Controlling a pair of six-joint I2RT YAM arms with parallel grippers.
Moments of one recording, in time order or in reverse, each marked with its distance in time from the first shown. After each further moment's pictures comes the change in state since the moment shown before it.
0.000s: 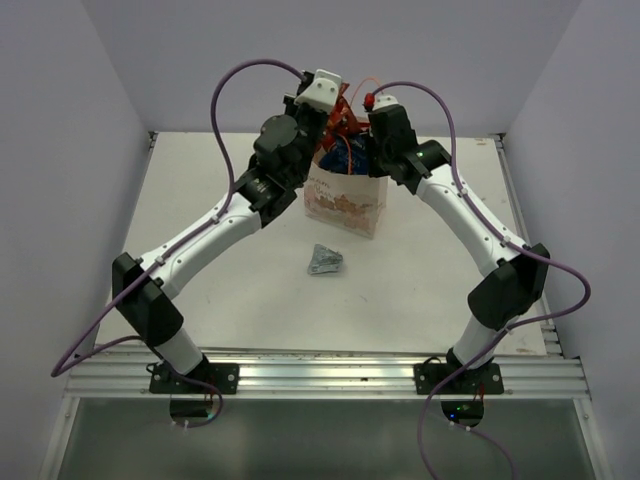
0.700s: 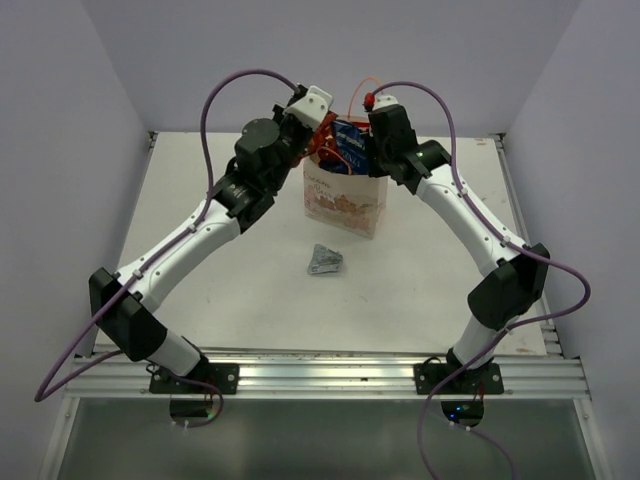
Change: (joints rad) left arm 0.070 -0.142 -0.146 -0.141 0.168 0.060; right arm 0.000 0.000 -0.002 0.003 -0.003 0.002
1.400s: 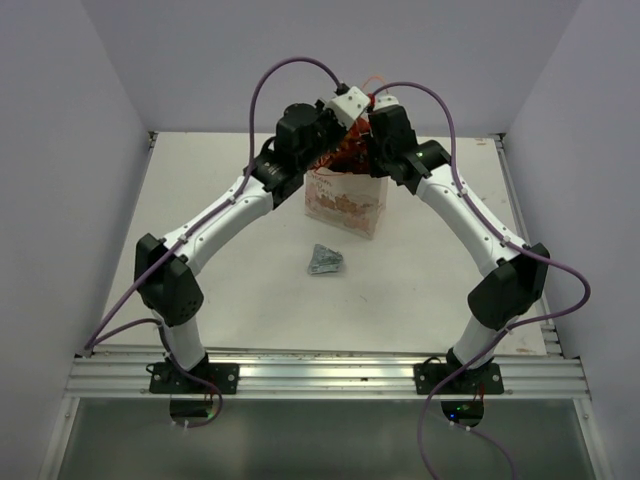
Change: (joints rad) left arm 0.003 0.267 0.251 -0.140 0.254 -0.052; right arm 0.000 -0.001 -0.002 -0.004 0.032 -0.015
